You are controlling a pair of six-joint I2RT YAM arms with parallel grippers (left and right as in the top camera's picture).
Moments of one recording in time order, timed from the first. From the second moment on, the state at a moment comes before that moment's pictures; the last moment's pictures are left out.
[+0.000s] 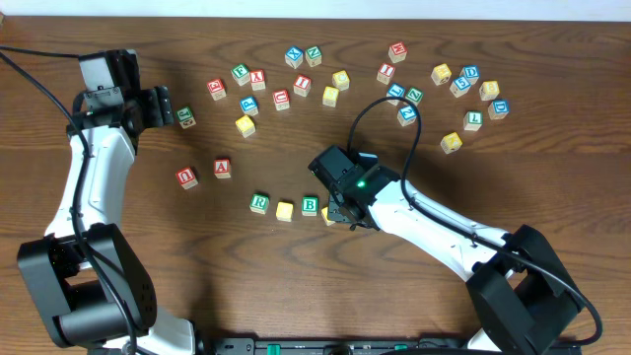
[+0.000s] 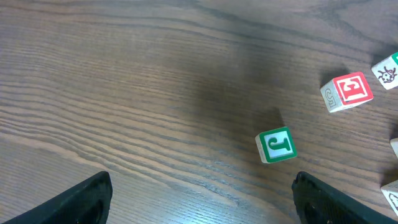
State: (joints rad) left arm 0.22 1.73 1.28 -0.43 -0.09 0.06; right arm 0.75 1.77 1.14 -0.74 0.16 0.86
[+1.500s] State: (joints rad) left arm 0.22 1.73 1.28 -0.43 -0.09 0.06; right arm 0.70 1.77 1.14 -0.72 0.15 0.80
